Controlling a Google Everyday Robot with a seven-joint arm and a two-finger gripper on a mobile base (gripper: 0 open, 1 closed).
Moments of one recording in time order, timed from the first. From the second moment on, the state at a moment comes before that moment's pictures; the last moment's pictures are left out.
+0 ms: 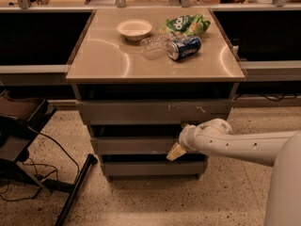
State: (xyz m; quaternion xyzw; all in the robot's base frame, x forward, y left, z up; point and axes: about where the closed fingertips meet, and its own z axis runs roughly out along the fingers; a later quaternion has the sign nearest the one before) arm 0.650 -0.130 0.488 -0.50 0.80 -0.01 0.33
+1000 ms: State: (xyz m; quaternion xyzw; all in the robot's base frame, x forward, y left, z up) arm 0.692 -0.118 0.386 -0.48 0.83 0.00 0.28
